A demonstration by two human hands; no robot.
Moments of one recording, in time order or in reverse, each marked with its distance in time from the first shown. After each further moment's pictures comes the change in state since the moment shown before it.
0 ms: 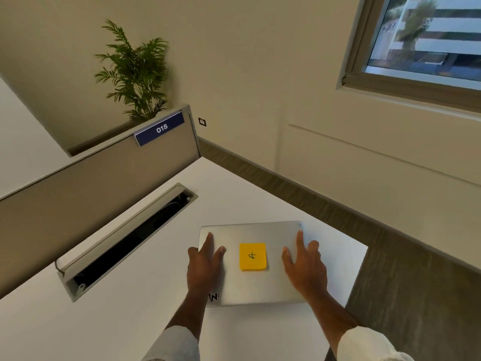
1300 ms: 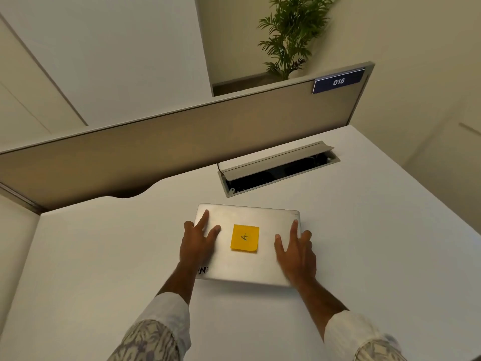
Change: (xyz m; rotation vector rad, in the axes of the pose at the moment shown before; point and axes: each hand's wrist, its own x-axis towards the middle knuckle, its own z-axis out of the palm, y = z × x) left_hand -0.139 -0.311 -0.231 0.023 0.294 -0.378; right_hand -0.222 -0.270 0.120 -0.042 -0.301 -0.430
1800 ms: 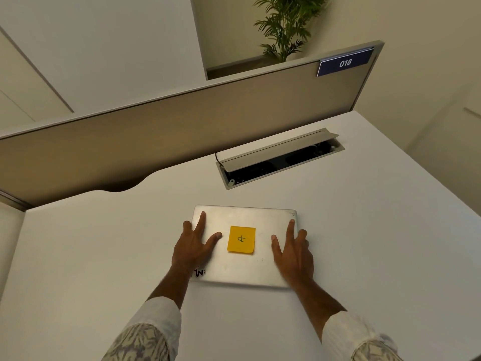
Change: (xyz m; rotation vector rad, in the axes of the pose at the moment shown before) left_hand 0.014 -0.046 0.013 0.250 -0.094 0.110; right_hand -0.004 -0.007 0.036 -0.052 -0.056 0.014
